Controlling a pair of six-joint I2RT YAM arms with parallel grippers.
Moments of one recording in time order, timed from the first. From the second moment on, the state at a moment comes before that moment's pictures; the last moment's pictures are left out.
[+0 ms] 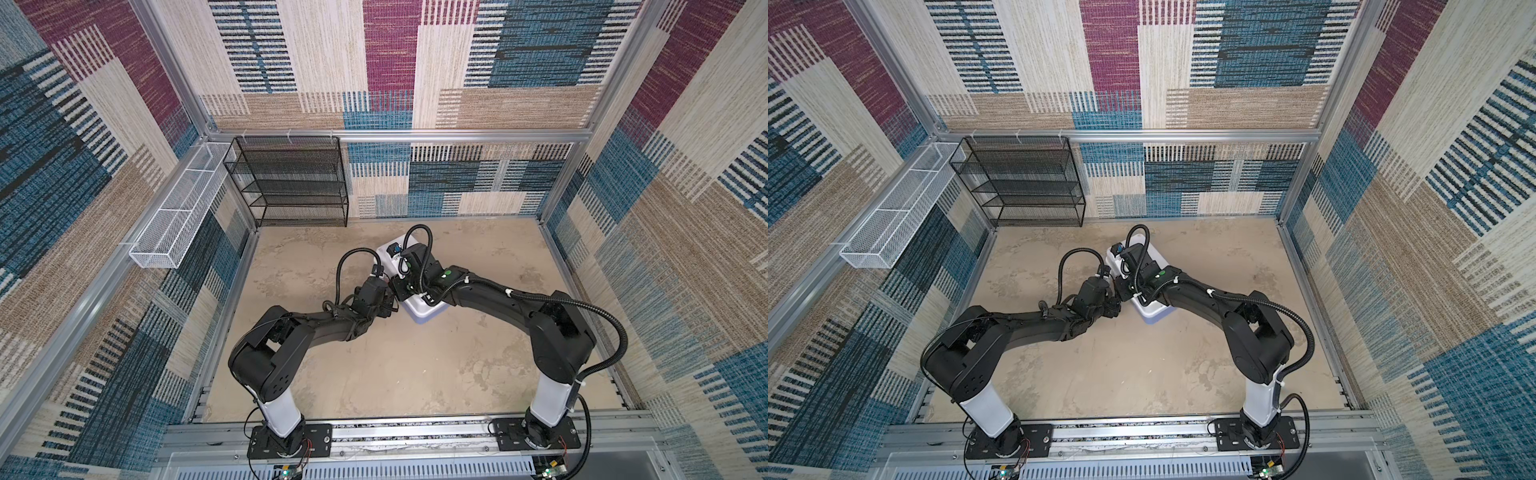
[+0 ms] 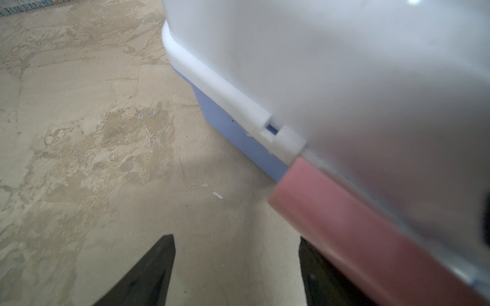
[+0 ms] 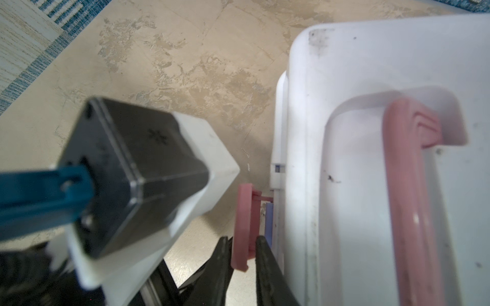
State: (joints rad) left arm -0.64 1.73 0.83 0.19 -0.31 -0.22; right arm 0.72 1.83 1.36 -0.31 -0.07 0.15
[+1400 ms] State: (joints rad) left arm -0.64 1.74 0.82 0.19 -0.31 -0.22; right arm 0.73 1.90 1.43 -0.36 -0.06 0.15
